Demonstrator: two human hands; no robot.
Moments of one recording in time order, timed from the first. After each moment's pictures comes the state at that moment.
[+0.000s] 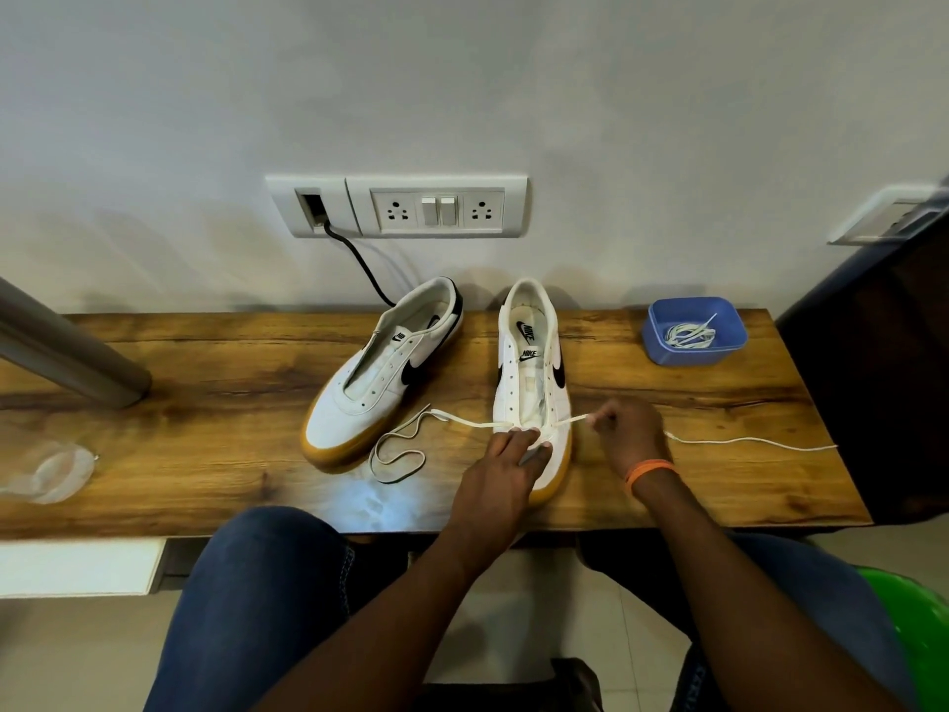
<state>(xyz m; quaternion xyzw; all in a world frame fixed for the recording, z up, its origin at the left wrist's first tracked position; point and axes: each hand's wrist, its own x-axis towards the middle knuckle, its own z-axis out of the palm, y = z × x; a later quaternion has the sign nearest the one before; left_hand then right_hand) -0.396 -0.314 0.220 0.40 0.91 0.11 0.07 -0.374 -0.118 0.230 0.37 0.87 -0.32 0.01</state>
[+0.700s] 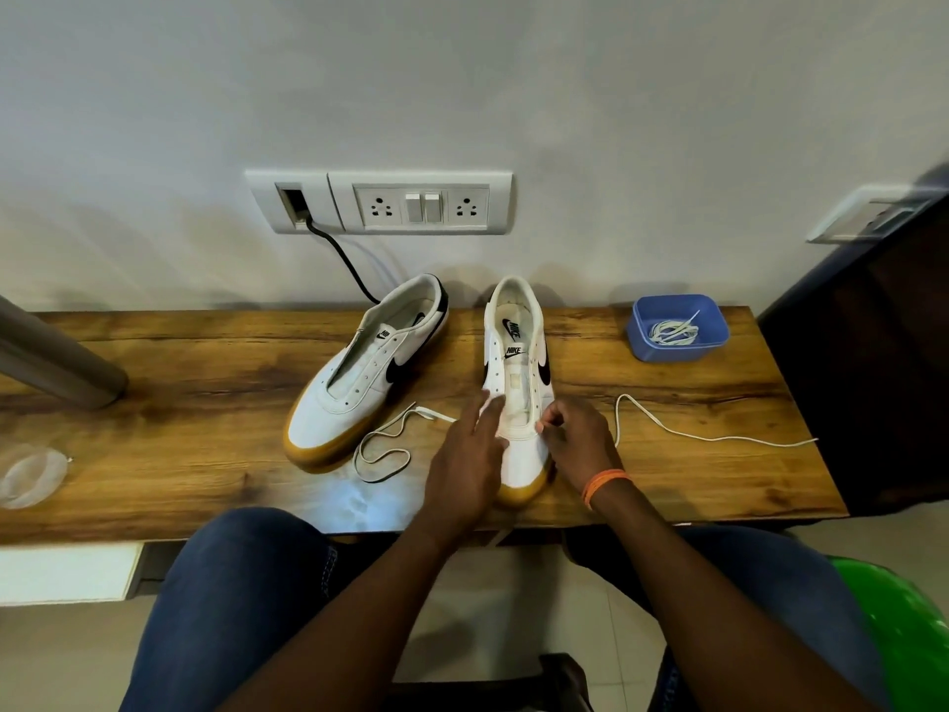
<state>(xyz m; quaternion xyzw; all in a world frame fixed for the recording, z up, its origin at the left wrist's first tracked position) -0.417 -0.313 0.216 0.28 0.91 0.31 0.08 -0.374 -0.155 0.228 0.28 0.89 -0.36 -0.02</state>
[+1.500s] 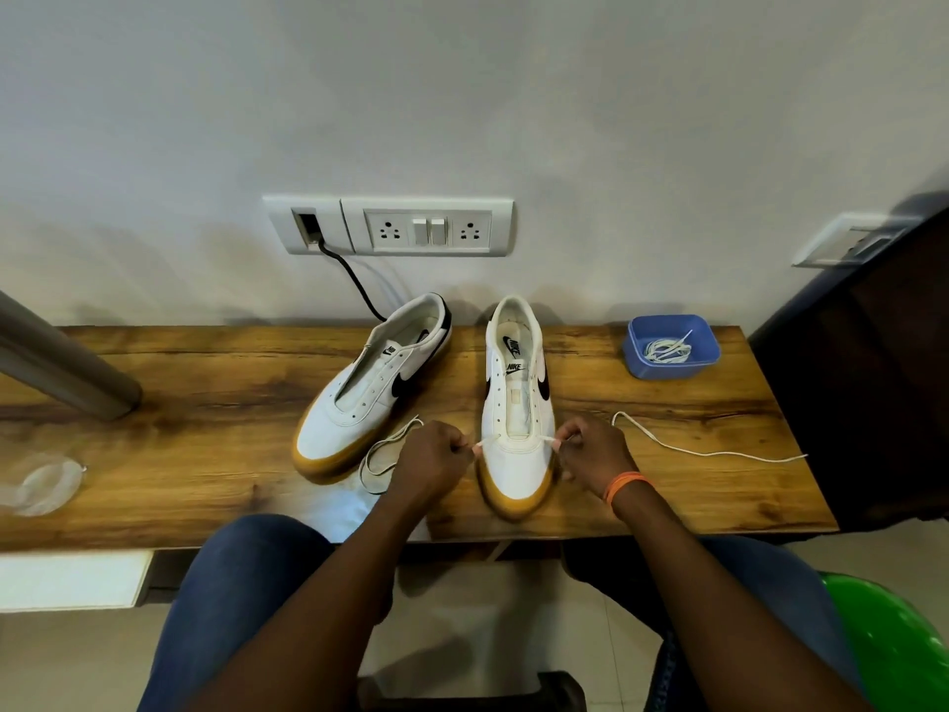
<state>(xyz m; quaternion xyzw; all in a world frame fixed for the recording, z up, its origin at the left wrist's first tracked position) -0.456 -0.339 0.244 0.13 0.90 0.34 0.24 -0.366 -0.141 0.251 0.36 0.83 -0.42 0.07</state>
